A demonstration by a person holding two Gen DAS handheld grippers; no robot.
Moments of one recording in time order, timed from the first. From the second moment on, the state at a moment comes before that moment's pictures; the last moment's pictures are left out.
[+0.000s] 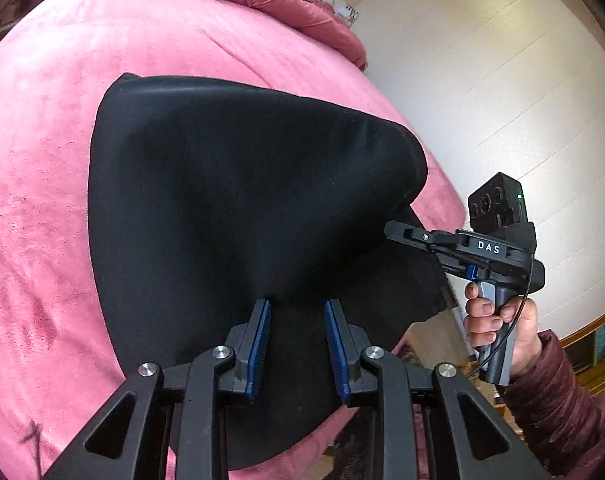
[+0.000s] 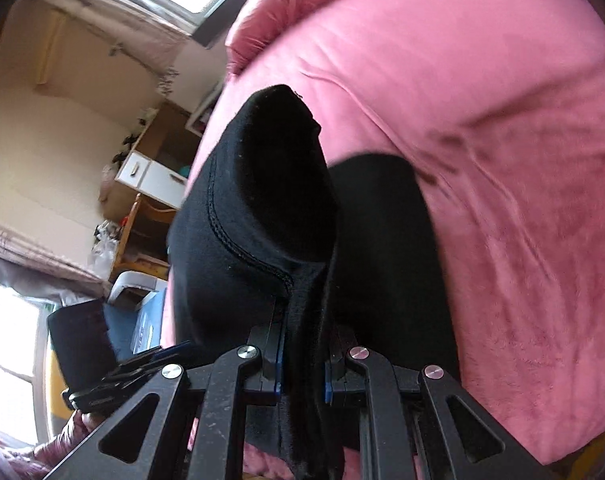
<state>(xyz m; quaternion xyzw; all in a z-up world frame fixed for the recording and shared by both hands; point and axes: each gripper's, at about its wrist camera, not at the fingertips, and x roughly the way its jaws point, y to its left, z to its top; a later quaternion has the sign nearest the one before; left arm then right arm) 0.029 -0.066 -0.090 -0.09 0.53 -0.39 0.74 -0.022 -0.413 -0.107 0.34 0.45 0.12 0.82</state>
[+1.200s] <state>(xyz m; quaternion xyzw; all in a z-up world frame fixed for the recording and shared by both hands) -0.025 -0.093 -0.038 0.06 0.45 -0.30 0.84 0.018 -0.407 -0.051 0.24 0.42 0.03 0.88</state>
